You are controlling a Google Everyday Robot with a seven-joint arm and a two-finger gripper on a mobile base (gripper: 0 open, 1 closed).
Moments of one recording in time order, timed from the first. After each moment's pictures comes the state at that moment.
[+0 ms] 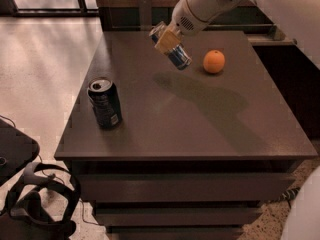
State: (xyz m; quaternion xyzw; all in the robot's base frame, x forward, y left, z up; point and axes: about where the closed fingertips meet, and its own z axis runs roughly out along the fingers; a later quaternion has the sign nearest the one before) arm 0.694 -0.032 0.934 -0.52 0.78 0.07 0.35
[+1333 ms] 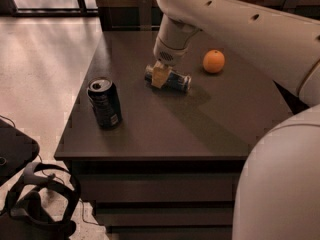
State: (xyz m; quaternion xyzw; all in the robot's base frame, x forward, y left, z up) arm 0.670 -0.017 0.833 -0.57 0.80 0.00 0.18
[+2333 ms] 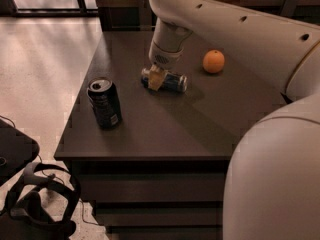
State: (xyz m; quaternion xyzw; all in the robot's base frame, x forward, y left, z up) arm 0.667 -0.005 0.819 -0.59 0.79 0.01 0.16
